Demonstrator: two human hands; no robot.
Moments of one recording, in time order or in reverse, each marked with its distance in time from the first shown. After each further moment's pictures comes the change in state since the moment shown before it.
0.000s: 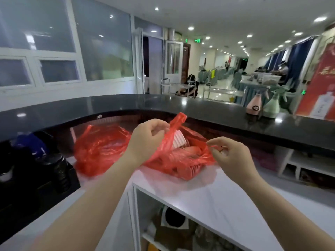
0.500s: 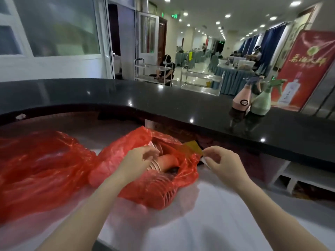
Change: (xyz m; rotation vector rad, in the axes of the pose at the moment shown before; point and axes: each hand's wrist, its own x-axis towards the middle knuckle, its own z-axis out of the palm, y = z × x) left_hand 0.127 -0.176 0.162 0.085 -0.392 -0.094; right_hand 0.119 0.183 0.047 -0.087 -0.162 0.270
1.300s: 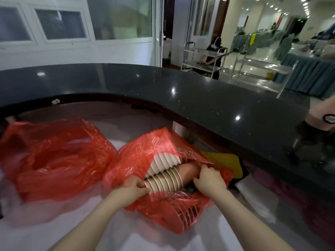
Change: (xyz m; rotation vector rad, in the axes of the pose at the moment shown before) left_hand 0.003 -0.089 0.021 0.100 -0.098 -0.802; right_hand 0.133 0.067 0.169 -0.468 -0.550 0.108
